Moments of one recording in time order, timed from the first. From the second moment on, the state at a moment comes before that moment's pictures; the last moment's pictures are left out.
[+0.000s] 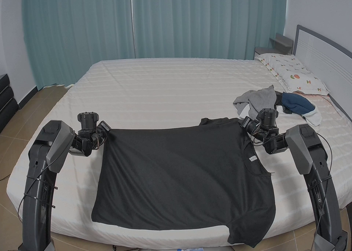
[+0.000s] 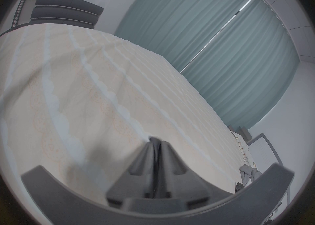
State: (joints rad) left arm 0.02 2.75 -1.79 -0.56 0.02 -0.79; right arm 0.07 2.87 -2.00 -0.64 0.18 0.63
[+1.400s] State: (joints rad) left arm 0.01 2.16 -0.71 -0.79 -0.15 -0.93; right arm 0.07 2.11 -0.70 -0.87 0.32 0.69
